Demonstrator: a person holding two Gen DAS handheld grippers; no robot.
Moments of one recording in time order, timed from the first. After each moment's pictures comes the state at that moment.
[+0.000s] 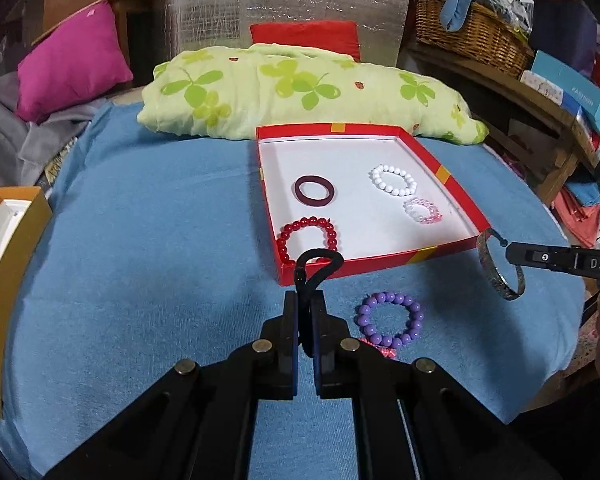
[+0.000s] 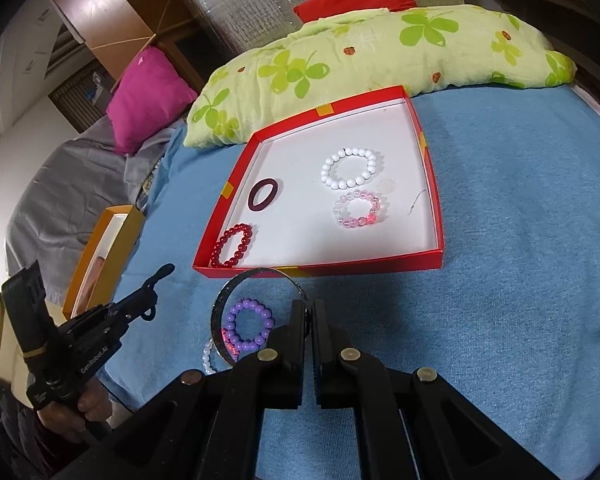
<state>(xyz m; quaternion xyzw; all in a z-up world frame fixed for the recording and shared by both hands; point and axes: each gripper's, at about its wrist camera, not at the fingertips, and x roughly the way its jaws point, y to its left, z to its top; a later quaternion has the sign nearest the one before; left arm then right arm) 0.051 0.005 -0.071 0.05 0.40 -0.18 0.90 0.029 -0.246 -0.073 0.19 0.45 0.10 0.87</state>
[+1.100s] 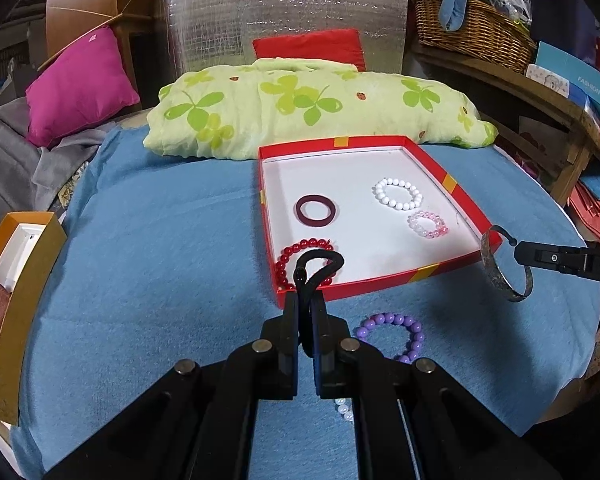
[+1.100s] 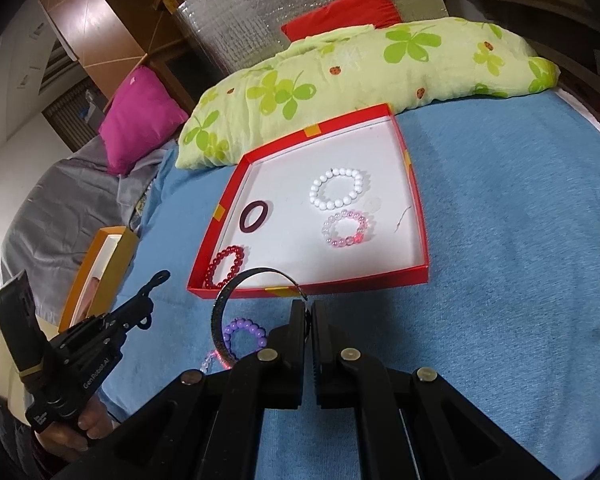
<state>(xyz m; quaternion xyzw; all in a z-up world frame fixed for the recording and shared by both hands) 0.051 -0.016 -0.060 0.07 0.37 -0.16 0.91 0.024 -0.251 -0.065 0.20 0.42 0.08 0.88</state>
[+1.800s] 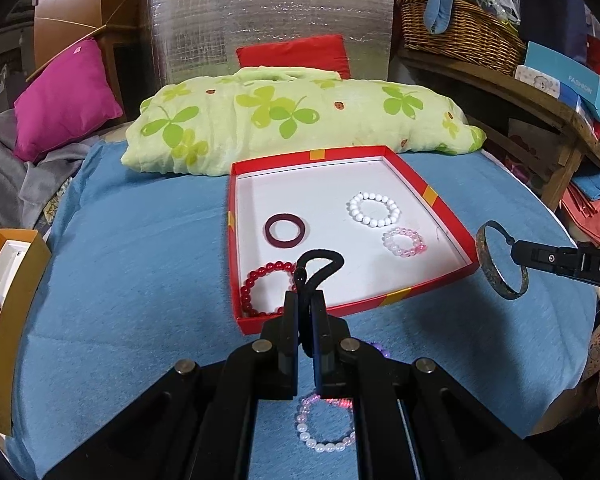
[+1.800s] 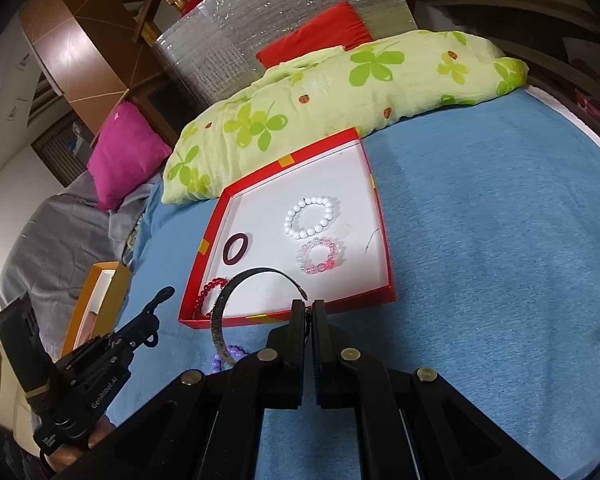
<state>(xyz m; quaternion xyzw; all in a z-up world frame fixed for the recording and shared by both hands) 0.057 -0.048 -0.055 0.08 0.36 -0.18 0.91 0.017 -0.275 -0.058 0.23 0.39 0.04 0.89</state>
